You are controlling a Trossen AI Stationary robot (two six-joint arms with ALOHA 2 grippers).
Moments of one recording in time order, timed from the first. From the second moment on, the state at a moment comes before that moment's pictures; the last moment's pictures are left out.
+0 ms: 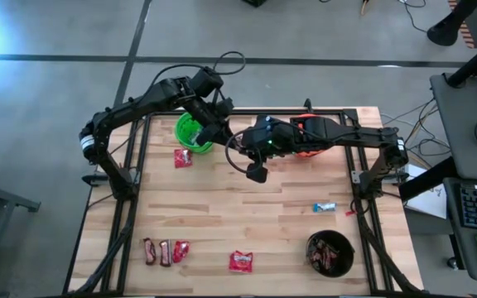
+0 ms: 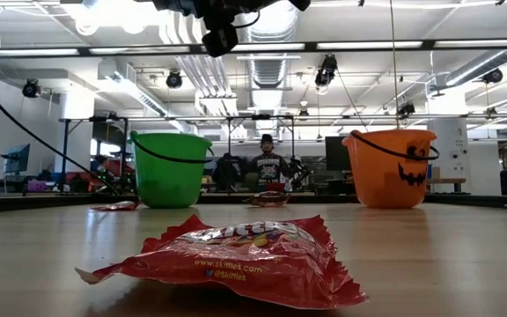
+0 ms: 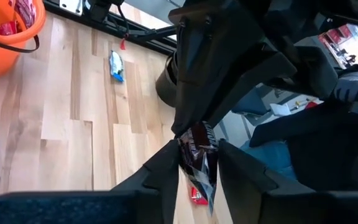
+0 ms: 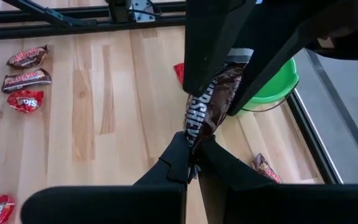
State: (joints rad) left arm 0.46 1.67 1.75 -0.93 0.93 0.02; right arm -0.02 1.74 1.93 -0.93 0.16 0.06
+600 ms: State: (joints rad) left arm 0.46 1.67 1.75 -0.98 0.93 0.15; right arm -0.02 1.73 1.93 -0.93 0.15 0.07
